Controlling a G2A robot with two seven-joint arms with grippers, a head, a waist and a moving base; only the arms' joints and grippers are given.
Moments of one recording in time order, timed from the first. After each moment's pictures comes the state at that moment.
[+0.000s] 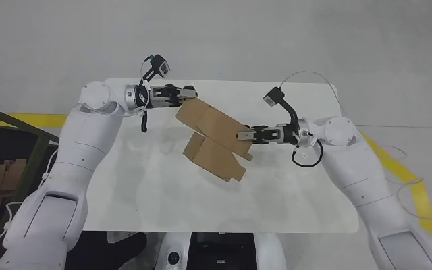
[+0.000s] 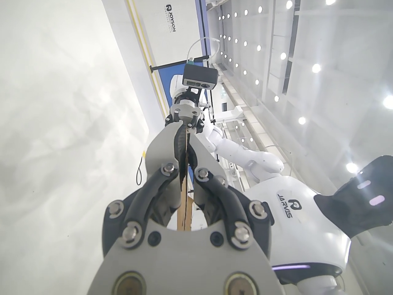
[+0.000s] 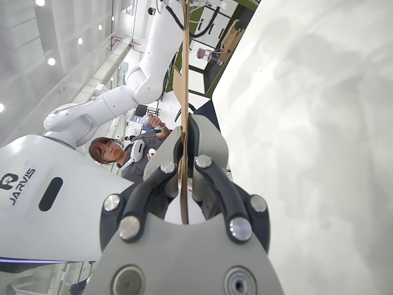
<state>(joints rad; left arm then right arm) 0.68 -1.06 -1.10 -1.03 -0.65 -0.29 -1.36 -0.83 -1.13 0.97 -1.28 0.49 -0.44 1.27</state>
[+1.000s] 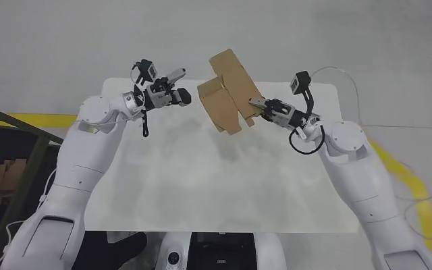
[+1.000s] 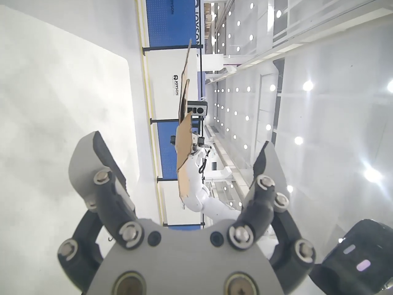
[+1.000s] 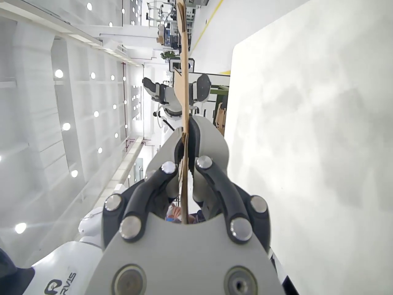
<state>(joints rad) 0.90 -1.03 -1.21 -1.30 -0.61 -0.05 -0.95 -1.00 -1.11 1.13 -1.52 0.44 -0.04 0.74</state>
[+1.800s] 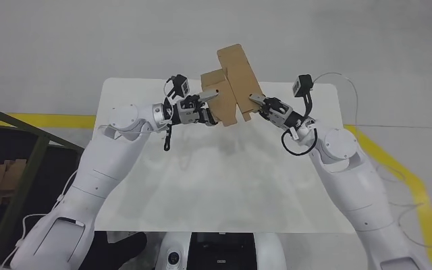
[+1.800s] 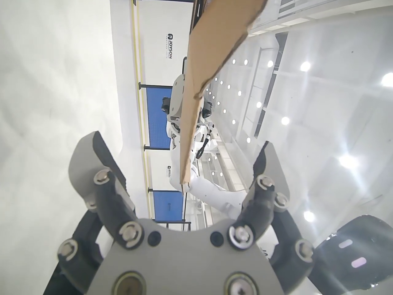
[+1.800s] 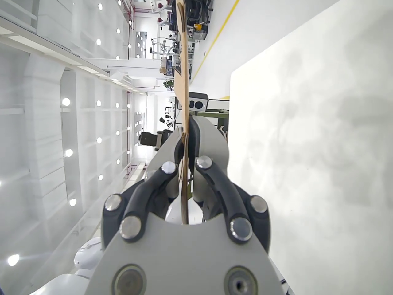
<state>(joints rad) 0.91 -1.07 -1.07 -1.39 -0.63 0.01 -0.96 -1.04 -1.13 1.12 -1.57 0.43 -0.01 0.56</state>
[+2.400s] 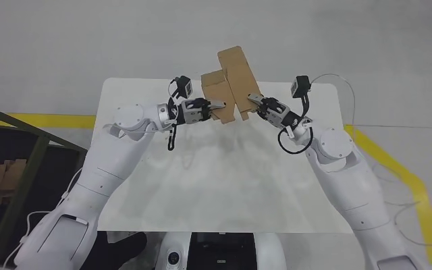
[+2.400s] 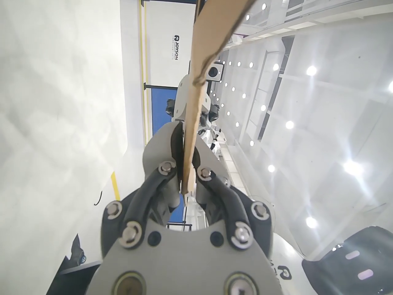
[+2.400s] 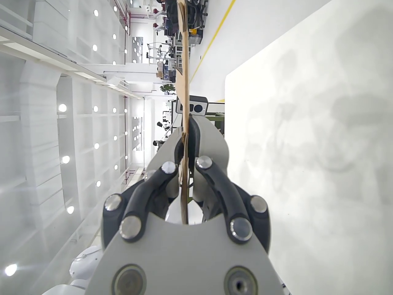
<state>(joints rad) 0.89 -1.09 -1.05 -1.35 -0.61 0.02 -0.94 -1.04 -1.15 1.11 -1.55 0.41 0.01 0.53</state>
